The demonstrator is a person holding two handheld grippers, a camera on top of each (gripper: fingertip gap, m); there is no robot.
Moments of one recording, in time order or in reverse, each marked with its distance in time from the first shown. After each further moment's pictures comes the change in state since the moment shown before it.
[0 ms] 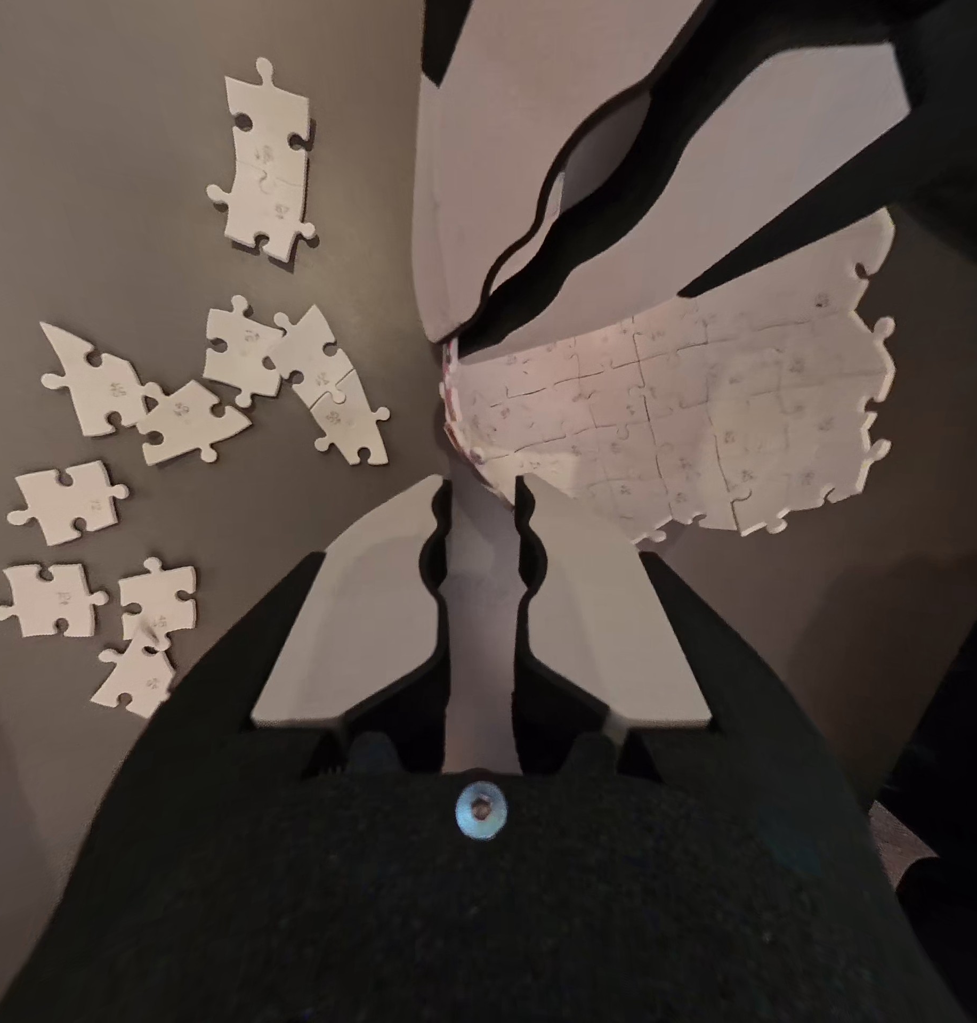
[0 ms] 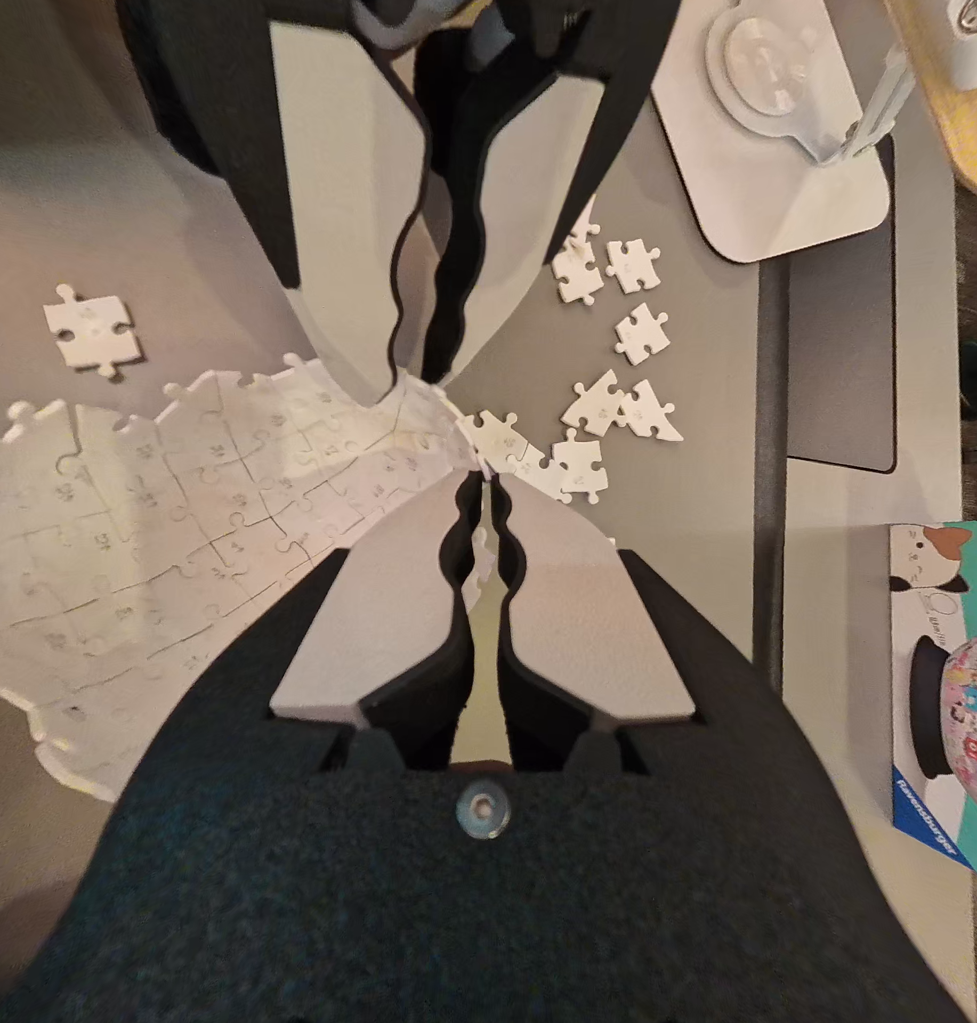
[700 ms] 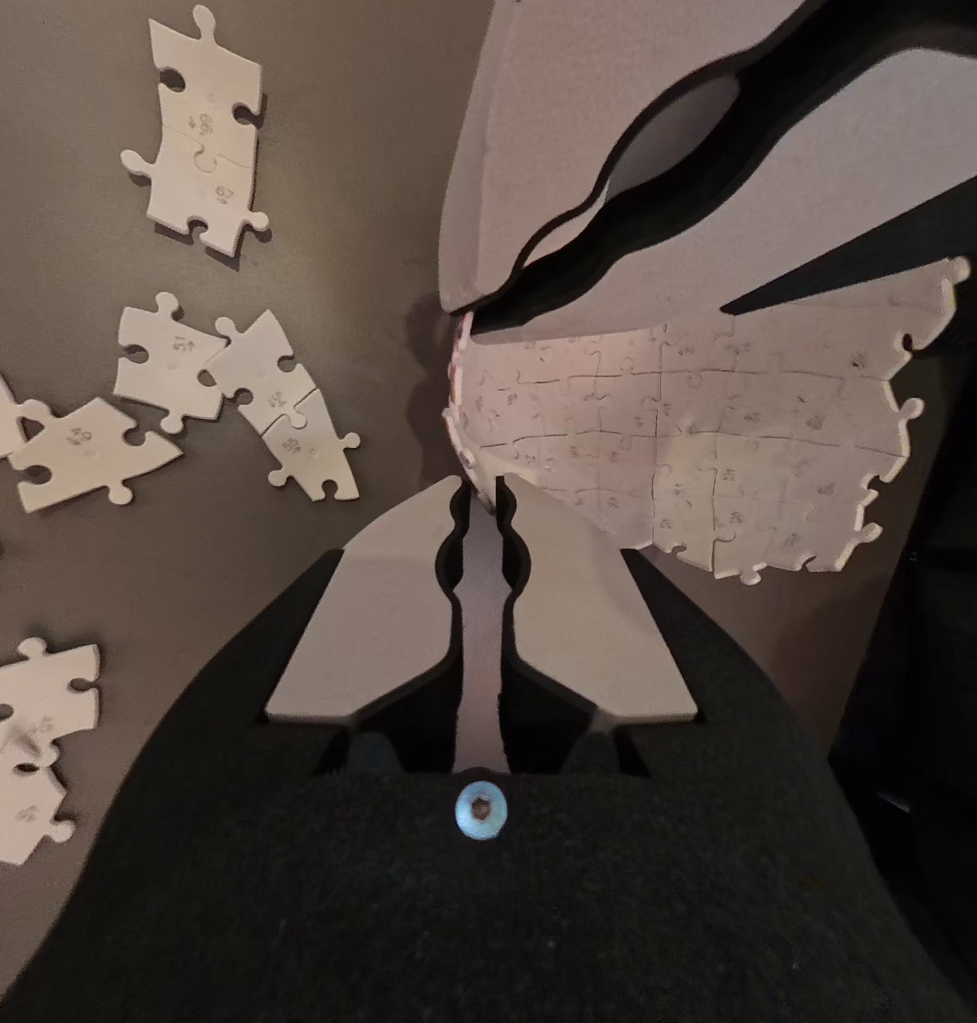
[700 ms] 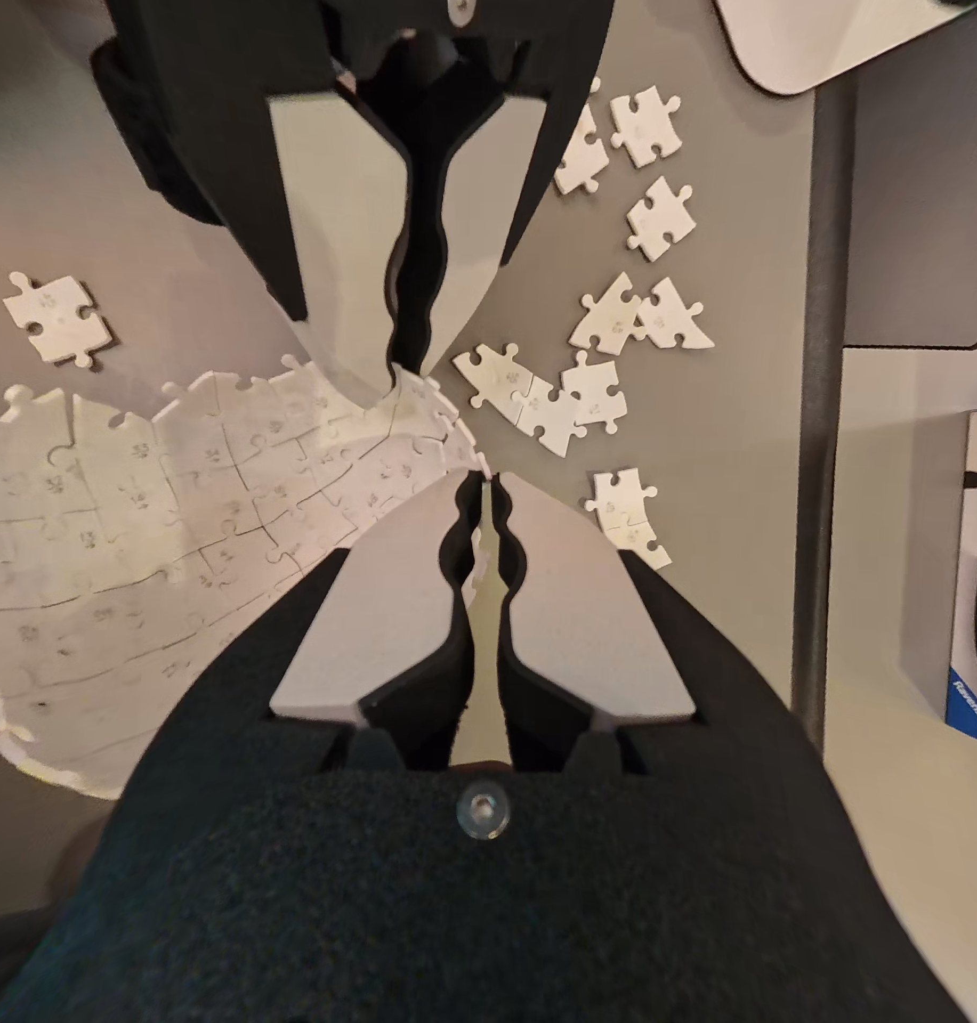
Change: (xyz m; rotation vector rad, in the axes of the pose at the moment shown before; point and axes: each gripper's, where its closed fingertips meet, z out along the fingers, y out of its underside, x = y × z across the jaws) left arm 0.001 -0.001 0.023 0.043 0.193 -0.080; right arm 0.000 0.018 0.000 -0.192 -0.021 0.142
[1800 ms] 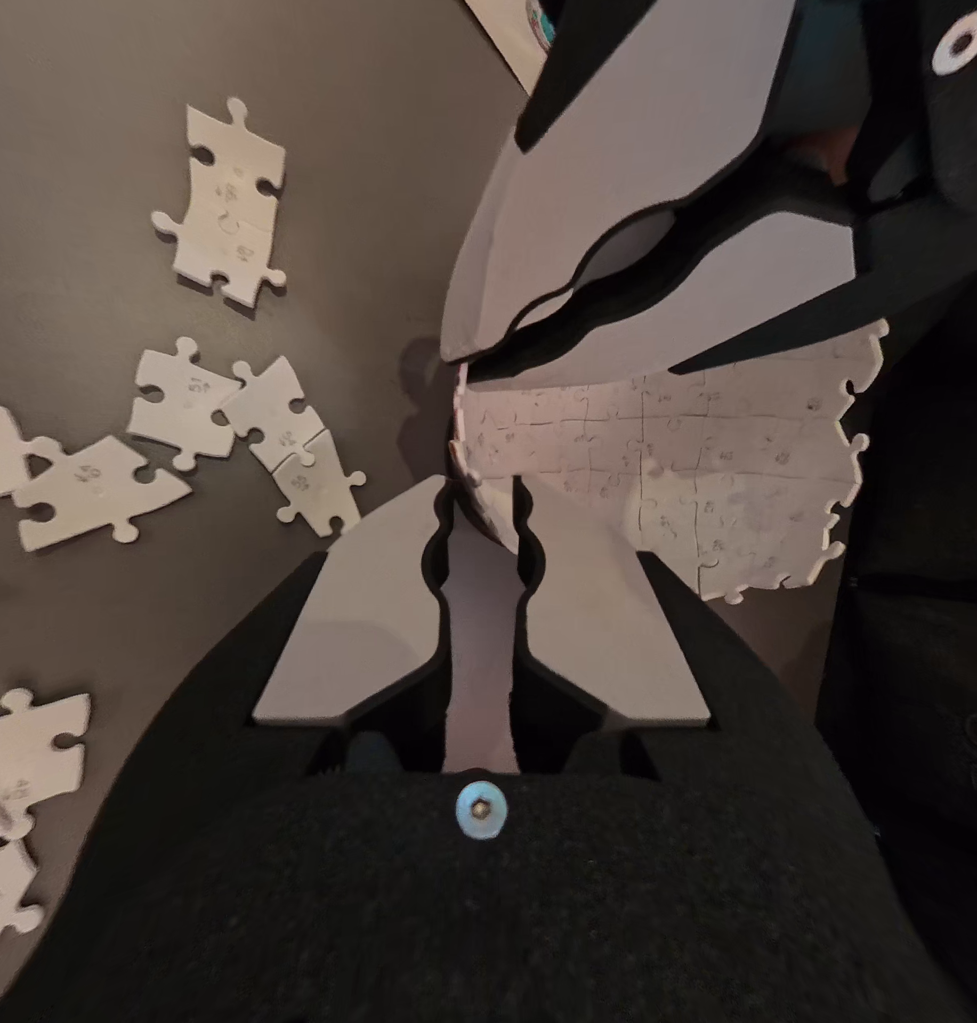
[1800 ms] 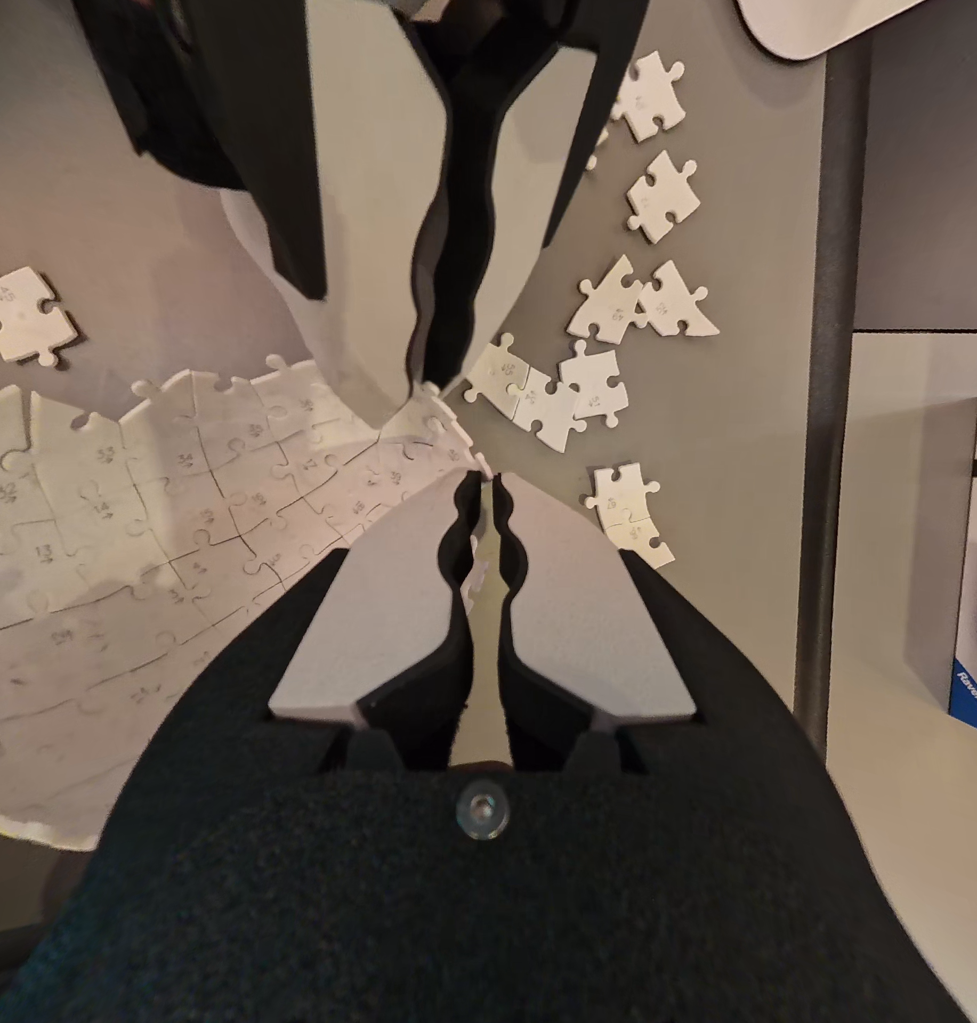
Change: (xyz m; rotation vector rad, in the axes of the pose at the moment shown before) left arm -0.004 -0.014 -0.004 0.119 0.089 -0.034; right arm 0.002 0.004 0.008 -0.031 0.017 0.008
